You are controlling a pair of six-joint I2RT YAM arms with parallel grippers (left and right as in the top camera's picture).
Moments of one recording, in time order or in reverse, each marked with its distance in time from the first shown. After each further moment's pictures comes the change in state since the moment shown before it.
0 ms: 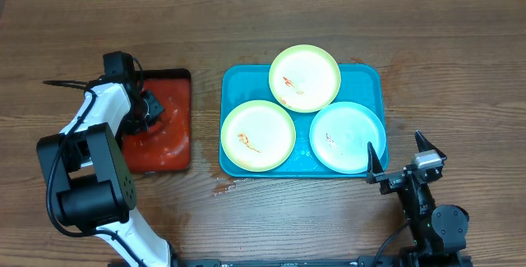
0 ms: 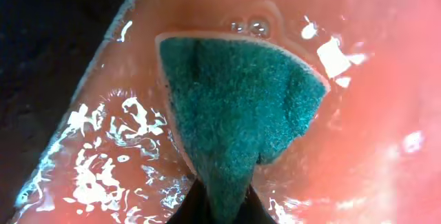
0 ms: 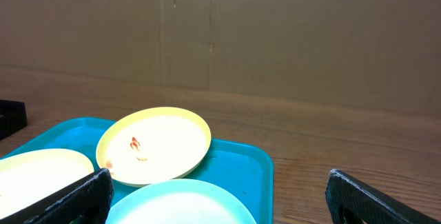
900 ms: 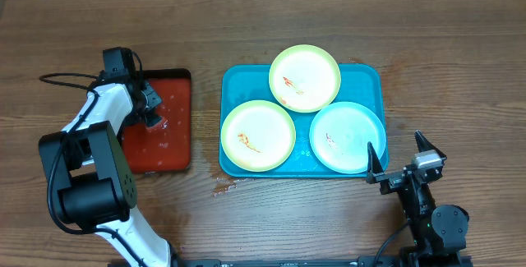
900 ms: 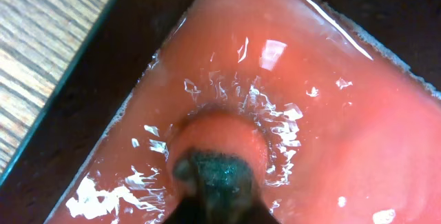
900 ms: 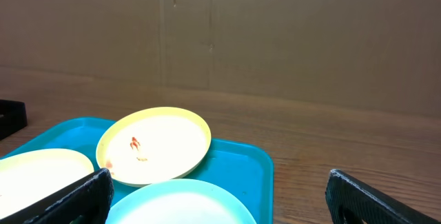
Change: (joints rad) left arm -0.004 0.008 -0.007 0.163 -0.071 -0.003; right arm 0.000 0.000 0.000 0.000 0.000 0.000
